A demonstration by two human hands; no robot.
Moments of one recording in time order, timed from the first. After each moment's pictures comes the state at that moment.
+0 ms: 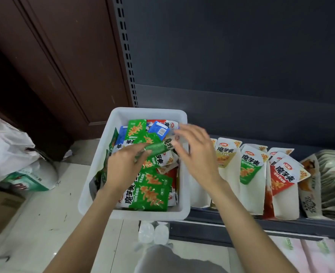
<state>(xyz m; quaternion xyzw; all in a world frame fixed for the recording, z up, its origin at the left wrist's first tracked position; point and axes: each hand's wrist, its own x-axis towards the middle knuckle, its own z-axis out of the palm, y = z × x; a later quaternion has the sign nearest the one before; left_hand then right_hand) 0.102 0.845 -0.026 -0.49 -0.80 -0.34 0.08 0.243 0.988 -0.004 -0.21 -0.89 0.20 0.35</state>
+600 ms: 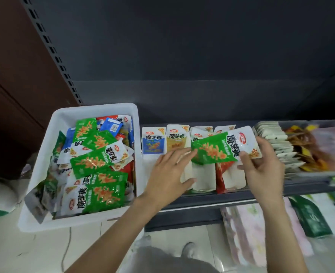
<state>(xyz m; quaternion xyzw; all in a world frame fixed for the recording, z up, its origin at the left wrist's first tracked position) 0.275 0.940 -0.035 -0.67 -0.69 -0.26 -0.06 0.463 1.028 0.022 -0.51 -0.71 0.30 0.40</state>
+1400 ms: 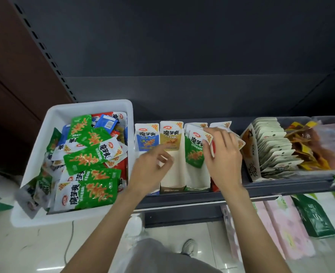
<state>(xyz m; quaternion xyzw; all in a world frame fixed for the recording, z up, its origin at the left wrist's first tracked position) 0.264 0.948 -0.034 -0.51 -0.74 -0.38 -0.21 0.425 1.057 -0.024 -0.38 -0.84 0.04 0.38</state>
